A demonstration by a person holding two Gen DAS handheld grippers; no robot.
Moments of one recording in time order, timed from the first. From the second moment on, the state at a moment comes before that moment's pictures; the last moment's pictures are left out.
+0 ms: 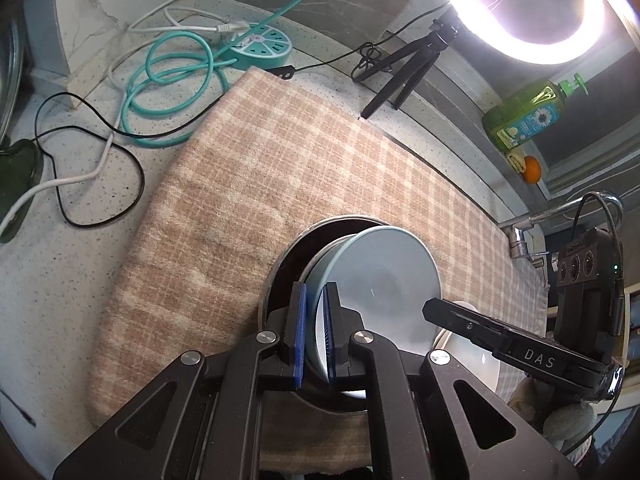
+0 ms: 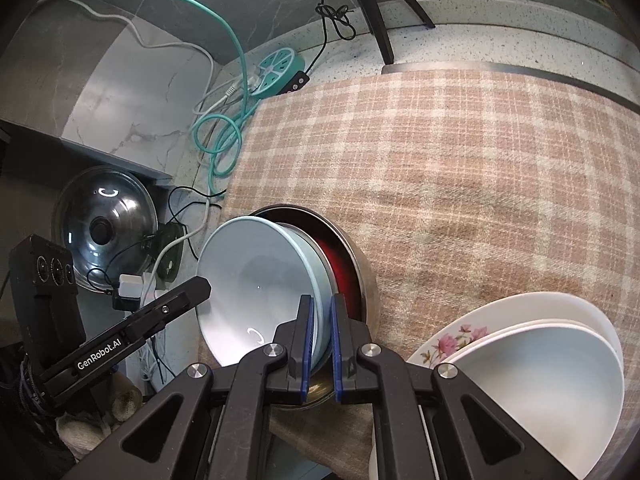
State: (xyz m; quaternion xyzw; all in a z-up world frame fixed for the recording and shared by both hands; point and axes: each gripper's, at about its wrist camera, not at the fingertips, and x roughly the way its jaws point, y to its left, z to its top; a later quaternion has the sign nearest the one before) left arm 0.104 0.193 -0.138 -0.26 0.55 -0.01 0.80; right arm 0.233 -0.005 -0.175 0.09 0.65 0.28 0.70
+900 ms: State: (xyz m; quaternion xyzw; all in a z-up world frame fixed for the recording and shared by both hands) left arm 0.113 0.190 -0.144 -0.25 0.56 -0.01 0.79; right arm 0.228 -0.007 -0.169 0.09 0.66 0.29 0.68
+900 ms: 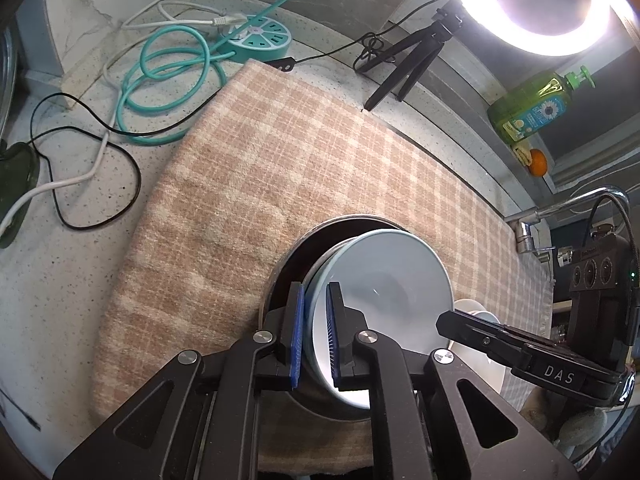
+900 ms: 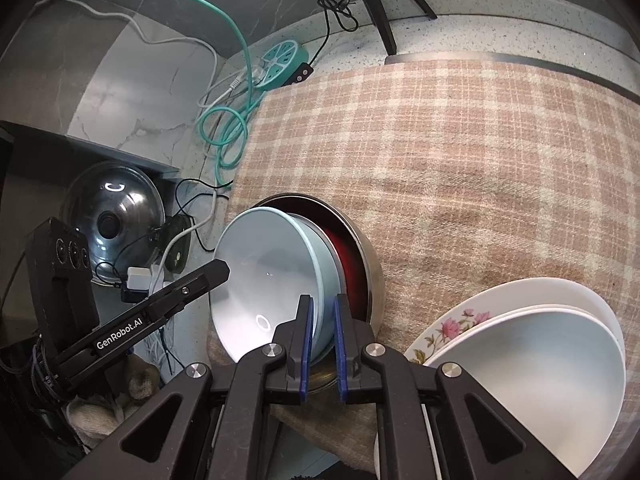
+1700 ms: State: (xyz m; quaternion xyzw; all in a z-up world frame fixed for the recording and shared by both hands) left arm 0.079 0.212 -0.128 -0.26 0.52 0.01 0.81; right arm 0.218 -0.019 -0.139 0.06 0.61 0.30 0.73
